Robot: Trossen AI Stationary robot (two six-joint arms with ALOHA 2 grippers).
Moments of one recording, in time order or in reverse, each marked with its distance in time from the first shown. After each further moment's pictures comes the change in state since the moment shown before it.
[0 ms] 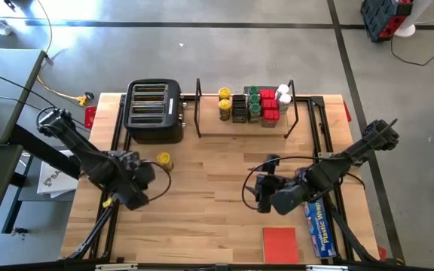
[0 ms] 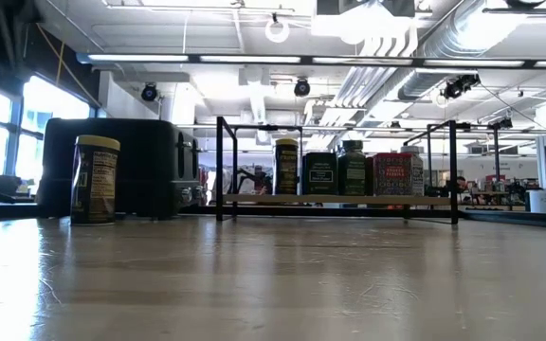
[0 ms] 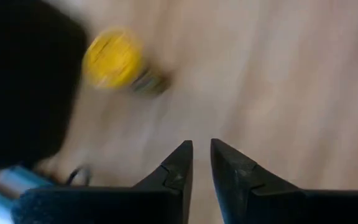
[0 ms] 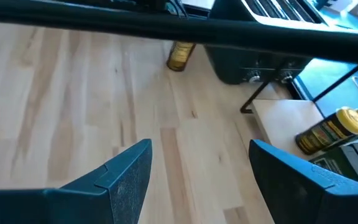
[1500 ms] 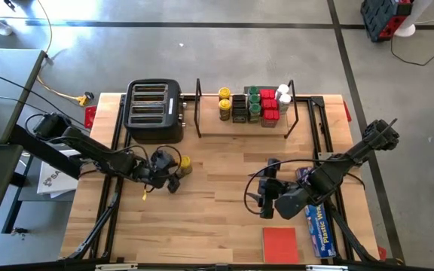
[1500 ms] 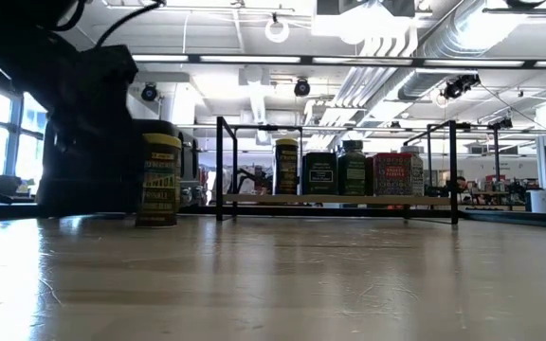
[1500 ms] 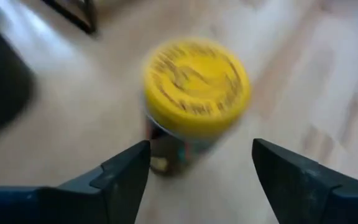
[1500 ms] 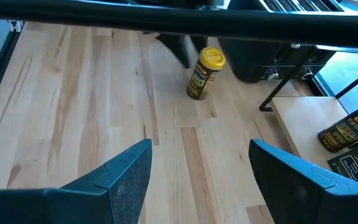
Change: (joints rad) left arm 0.318 -0.026 -0.609 1.165 -0.194 0.088; right arm 0.028 -0.004 0.001 0.008 -0.033 0.061
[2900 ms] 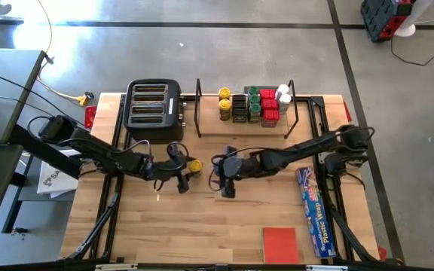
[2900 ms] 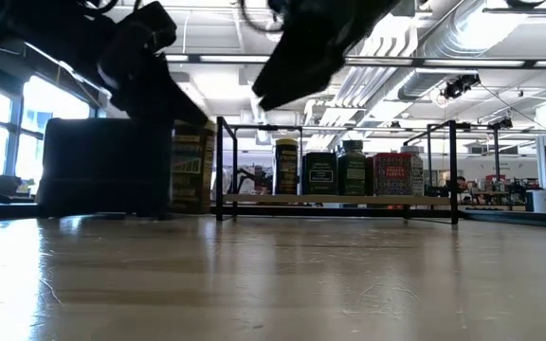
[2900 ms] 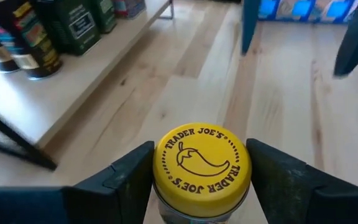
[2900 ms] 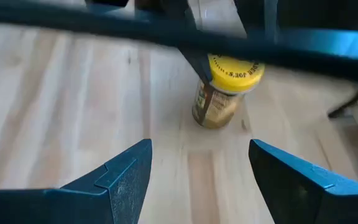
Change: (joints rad) left arm 0.082 0.113 0.058 0.380 0.030 0.593; right arm -0.411 0.316 -0.001 0.403 -0.502 -0.258
